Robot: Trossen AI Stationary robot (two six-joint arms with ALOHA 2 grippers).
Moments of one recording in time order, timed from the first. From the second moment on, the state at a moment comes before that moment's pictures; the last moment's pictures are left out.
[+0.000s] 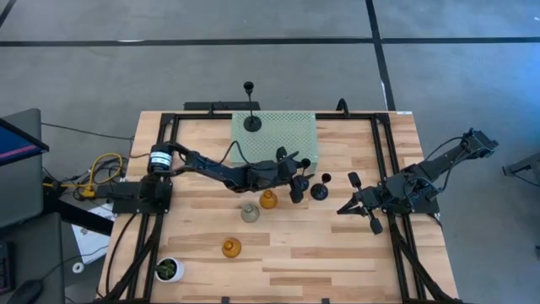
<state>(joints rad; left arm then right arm) -0.03 1.86 1.15 0.76 -0.31 0.02 0.51 0.61 0.44 -0.16 0.18 0.08</state>
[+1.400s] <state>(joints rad) -0.19 1.52 1.15 0.30 -0.48 0.03 0.51 0.61 0.44 -0.17 0.18 0.09</state>
